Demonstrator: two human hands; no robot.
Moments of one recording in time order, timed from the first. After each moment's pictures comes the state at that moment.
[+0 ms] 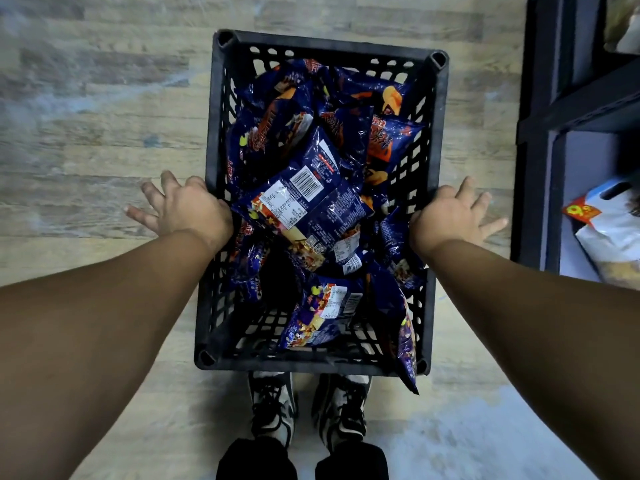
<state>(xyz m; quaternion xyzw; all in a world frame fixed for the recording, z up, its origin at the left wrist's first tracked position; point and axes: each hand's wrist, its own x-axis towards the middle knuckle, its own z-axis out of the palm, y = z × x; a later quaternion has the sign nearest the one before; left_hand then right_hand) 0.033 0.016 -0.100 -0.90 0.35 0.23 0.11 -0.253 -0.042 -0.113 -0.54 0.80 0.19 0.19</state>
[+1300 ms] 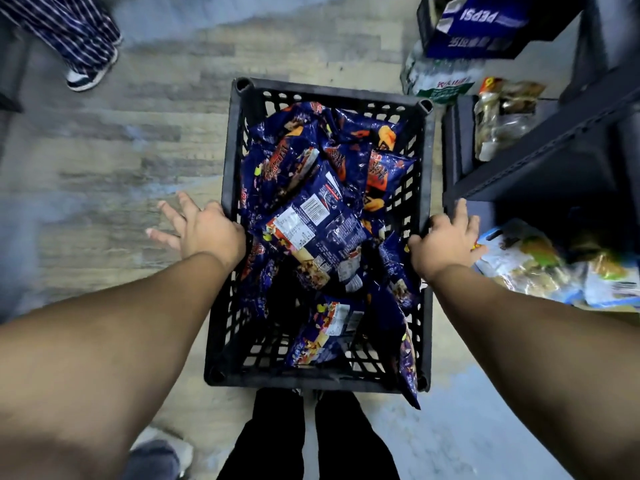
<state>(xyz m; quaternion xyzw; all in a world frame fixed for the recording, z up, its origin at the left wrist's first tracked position) 0.010 0.048 0.232 -0.90 0.36 0.21 0.05 -0.289 -0.003 0.212 -0.56 0.79 0.05 0.25</state>
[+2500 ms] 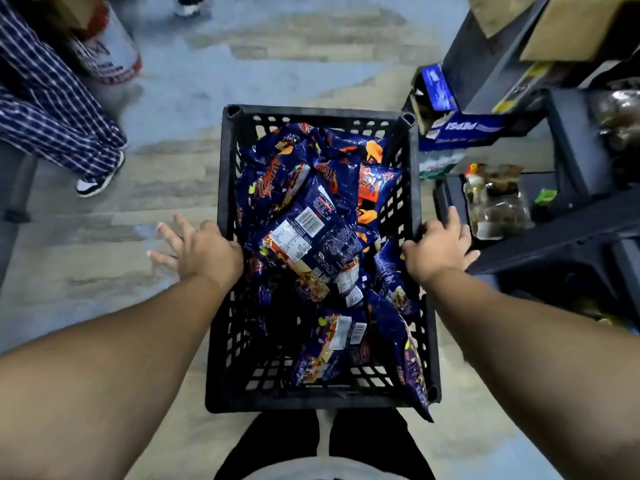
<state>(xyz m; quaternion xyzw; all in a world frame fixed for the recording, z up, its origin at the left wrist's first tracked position) 0.135 -0.156 0.302 -0.89 0.41 0.18 0.02 -0.165 -0.198 0.299 -0.52 0.82 -0.03 0.25</state>
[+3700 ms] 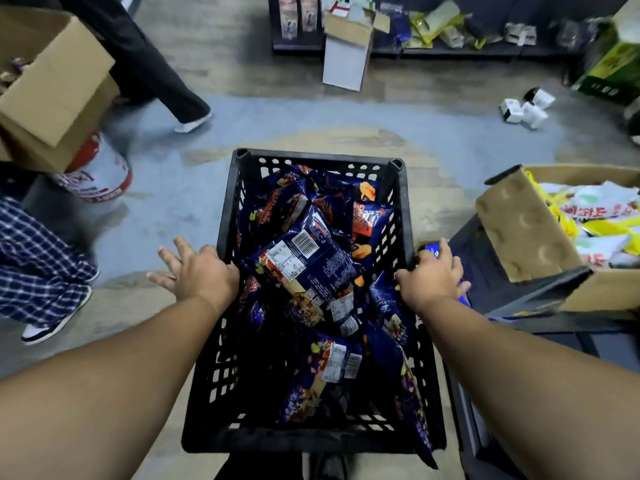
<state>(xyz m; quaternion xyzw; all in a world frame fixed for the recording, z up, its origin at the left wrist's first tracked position) 0.178 -0.638 0.326 -0.90 0.41 0.17 -0.01 -0.128 -0.683 0.325 -0.53 0.81 -0.05 0.25</state>
